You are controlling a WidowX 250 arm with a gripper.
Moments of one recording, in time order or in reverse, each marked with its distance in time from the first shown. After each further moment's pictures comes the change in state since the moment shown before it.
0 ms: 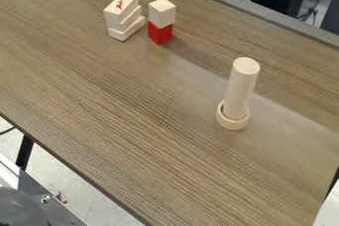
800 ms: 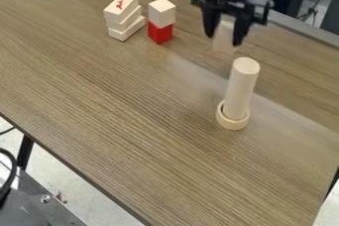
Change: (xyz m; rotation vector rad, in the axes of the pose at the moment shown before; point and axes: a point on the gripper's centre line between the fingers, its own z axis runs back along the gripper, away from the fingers) arm -0.033 -0.073 -0.061 -0.017 0.021 -0.139
